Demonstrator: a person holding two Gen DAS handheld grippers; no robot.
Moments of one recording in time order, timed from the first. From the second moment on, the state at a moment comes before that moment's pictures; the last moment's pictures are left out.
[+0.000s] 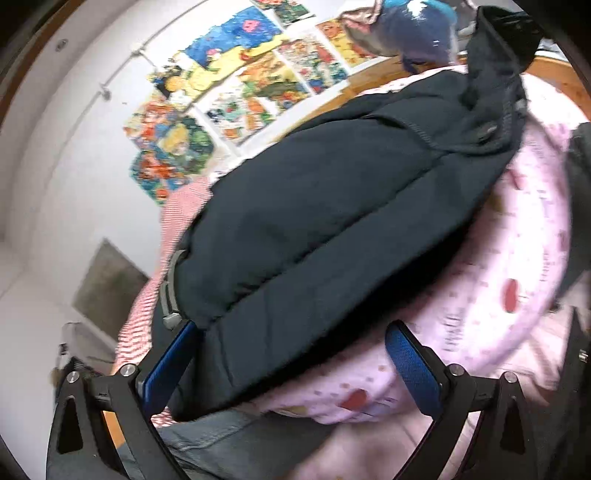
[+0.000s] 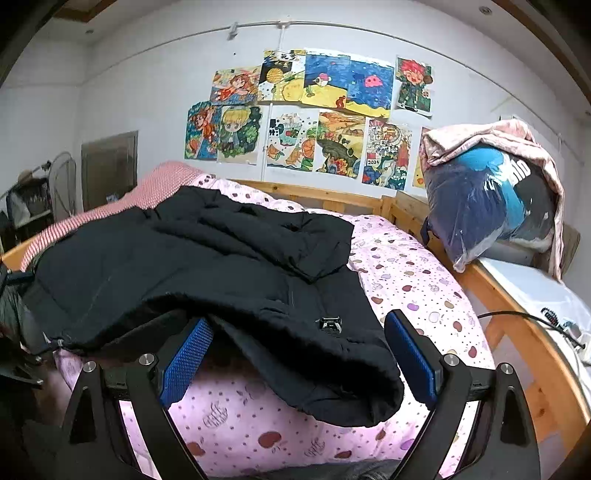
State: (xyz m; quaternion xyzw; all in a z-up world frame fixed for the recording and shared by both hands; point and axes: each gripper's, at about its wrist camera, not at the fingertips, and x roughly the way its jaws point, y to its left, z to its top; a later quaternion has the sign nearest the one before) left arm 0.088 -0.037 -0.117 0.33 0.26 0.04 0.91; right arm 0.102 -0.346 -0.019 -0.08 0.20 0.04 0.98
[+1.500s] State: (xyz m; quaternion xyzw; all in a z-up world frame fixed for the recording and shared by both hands) left arm 0.031 -0.006 -0.016 0.19 0.14 0.02 0.97; right arm 0.010 -0.319 -0.012 -0.10 0.13 0.03 0.99
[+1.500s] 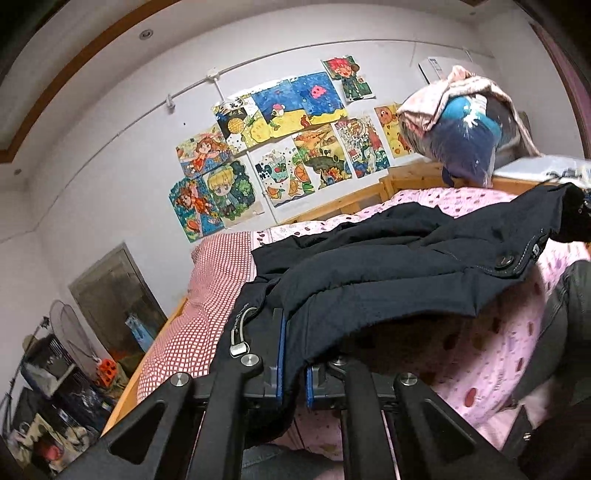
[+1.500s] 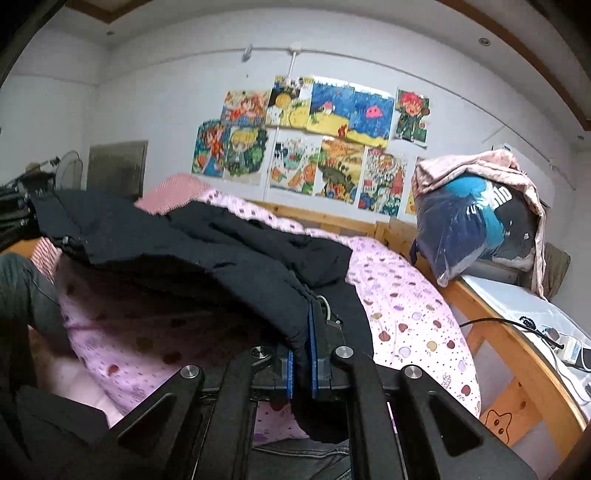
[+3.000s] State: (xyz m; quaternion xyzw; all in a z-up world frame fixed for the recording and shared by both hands) left arm 0.292 0.009 0.110 0.12 0.22 -0.02 0.97; right arm 0.286 -0.298 0.097 -0.08 0.09 0.04 0.99
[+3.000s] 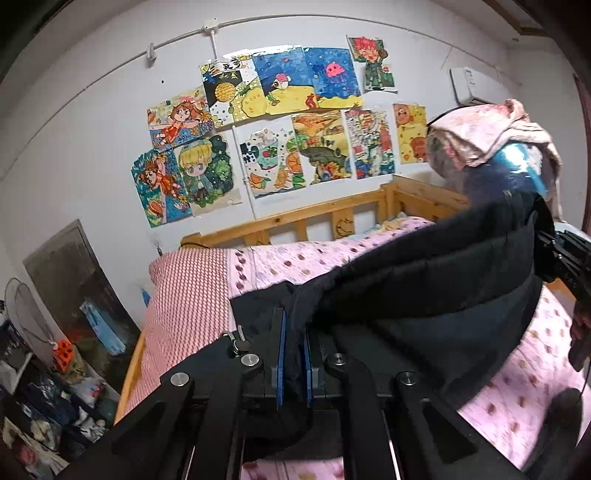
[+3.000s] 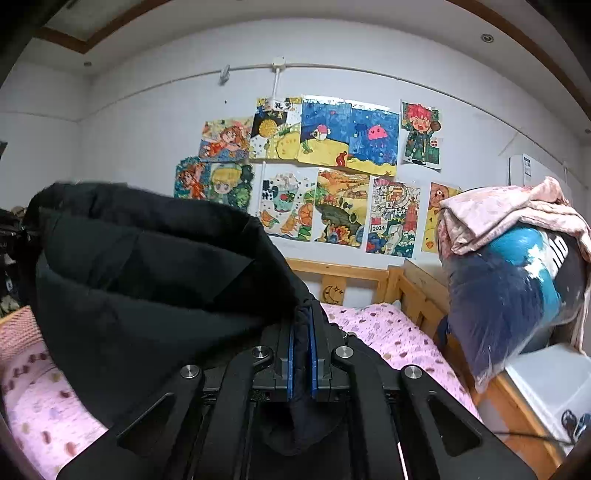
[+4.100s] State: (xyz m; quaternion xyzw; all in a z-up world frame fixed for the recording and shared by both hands) left arm 0.558 0.021 -0.018 0.11 0.30 0.05 0.95; right arm 0.559 -0.250 -0.015 -0.13 0.22 -0.02 0.97
